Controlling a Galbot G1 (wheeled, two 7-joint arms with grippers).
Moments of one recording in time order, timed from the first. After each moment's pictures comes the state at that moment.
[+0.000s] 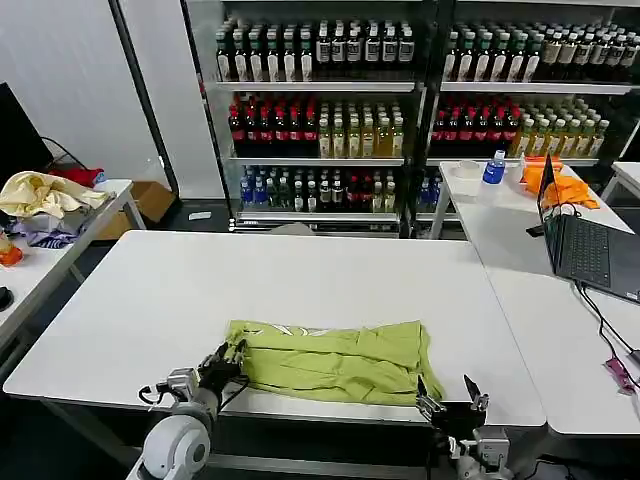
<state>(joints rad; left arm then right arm) 1.21 -1.16 -0.29 -1.80 -0.69 0.37 -0.32 -1.62 1.32 0.42 2.23 0.22 -0.47 0.29</state>
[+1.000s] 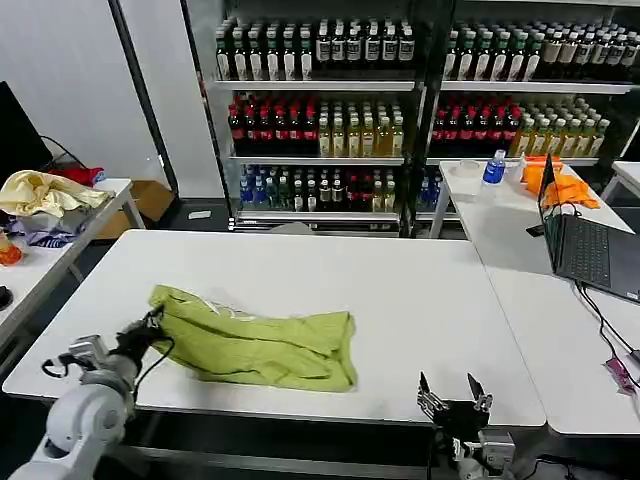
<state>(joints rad) 1.22 -0.96 -0.57 -1.88 -0.90 0.39 -0.30 -1.63 1.34 0.43 2.25 0.24 -0.45 0.31</state>
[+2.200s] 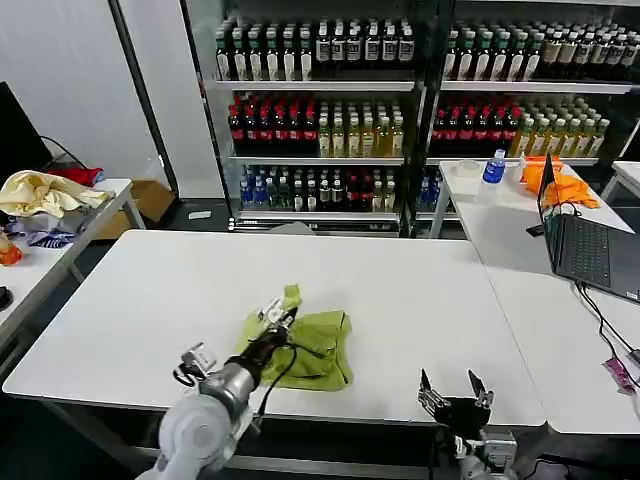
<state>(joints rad) 1.14 -1.24 -0.22 -2.01 -1.16 0.38 -0.34 -1.61 1.32 0.44 2.25 0.25 -0.44 0.31</state>
